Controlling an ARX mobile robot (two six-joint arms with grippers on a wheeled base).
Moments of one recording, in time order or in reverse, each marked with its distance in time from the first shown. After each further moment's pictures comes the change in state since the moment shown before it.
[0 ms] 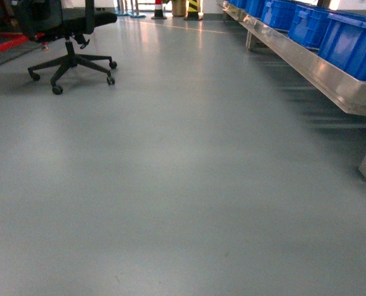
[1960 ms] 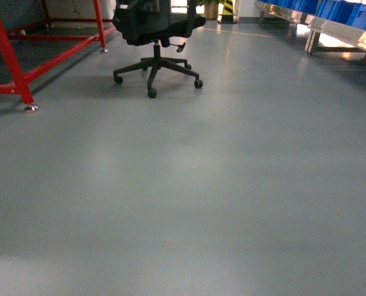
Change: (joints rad) left arm 0.000 0.000 0.000 0.000 -0.001 0.000; right arm 0.000 0.000 0.000 0.003 0.000 0.000
